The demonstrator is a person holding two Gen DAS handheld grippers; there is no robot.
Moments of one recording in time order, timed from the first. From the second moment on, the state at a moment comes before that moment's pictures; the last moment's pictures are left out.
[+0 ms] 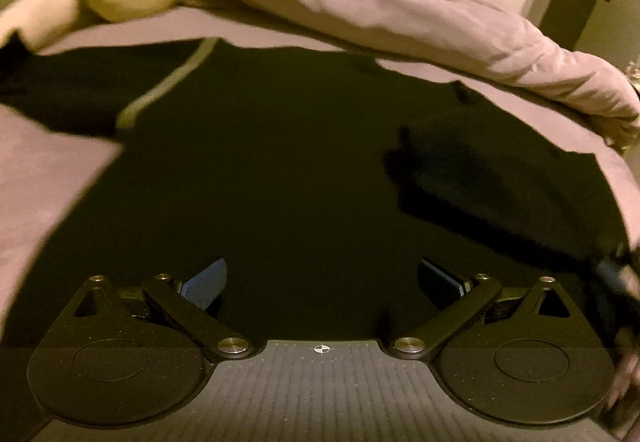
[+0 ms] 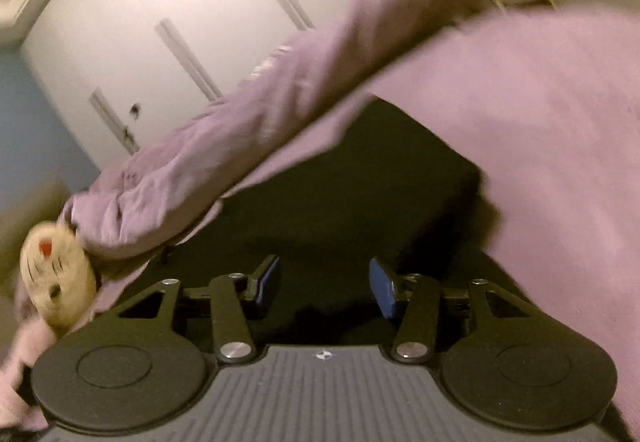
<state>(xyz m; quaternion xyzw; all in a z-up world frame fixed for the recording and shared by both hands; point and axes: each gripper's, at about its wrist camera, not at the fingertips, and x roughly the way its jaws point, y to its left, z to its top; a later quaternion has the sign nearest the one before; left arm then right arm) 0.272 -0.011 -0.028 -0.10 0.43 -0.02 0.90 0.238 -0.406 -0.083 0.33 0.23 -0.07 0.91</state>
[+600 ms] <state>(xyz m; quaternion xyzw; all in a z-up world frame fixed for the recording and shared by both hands) 0.383 -0.076 -0.073 -0.16 0.46 -0.05 0.87 0.229 -0.433 -0.079 0.37 0.17 -0.05 0.91</state>
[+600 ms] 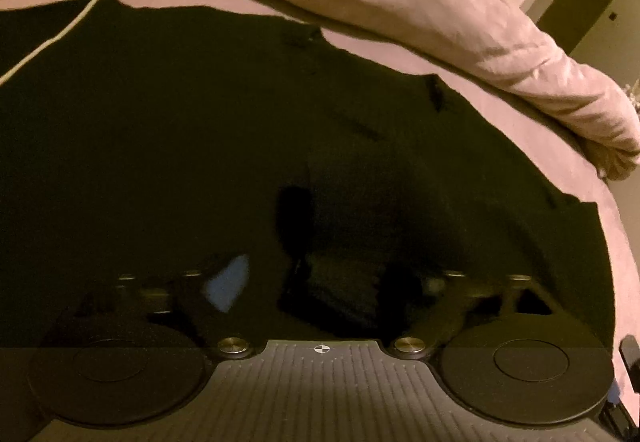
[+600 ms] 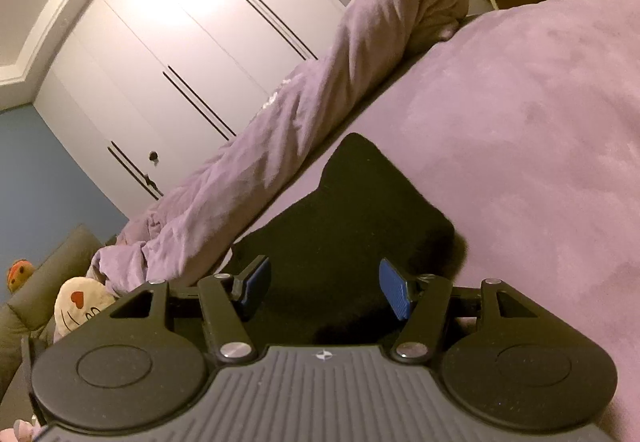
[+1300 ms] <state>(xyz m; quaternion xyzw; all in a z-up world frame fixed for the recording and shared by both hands) 0.383 -0.042 -0.016 -0.04 0.38 0.03 0.92 0.213 -0.424 -0.090 0.37 0.17 -0.05 0.91</state>
